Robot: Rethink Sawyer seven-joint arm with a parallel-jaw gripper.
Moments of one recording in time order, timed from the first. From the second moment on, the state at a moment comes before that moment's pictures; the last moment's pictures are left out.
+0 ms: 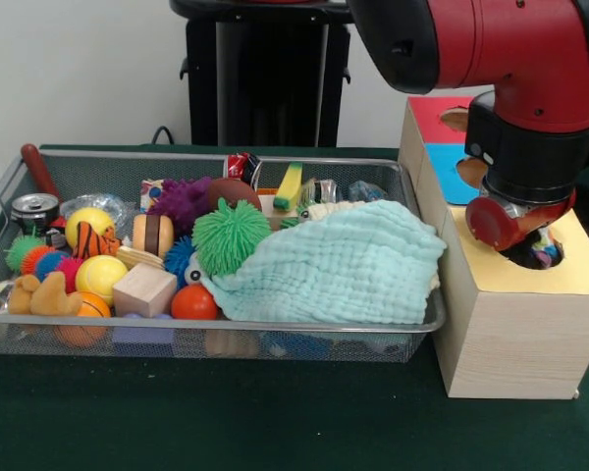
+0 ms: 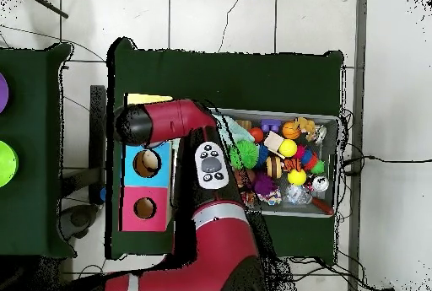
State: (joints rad) arm -0.04 -0.42 0.16 1.31 -0.15 0.66 1.28
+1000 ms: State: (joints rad) arm -0.03 -0.55 0.14 1.33 -0.15 0.70 1.28
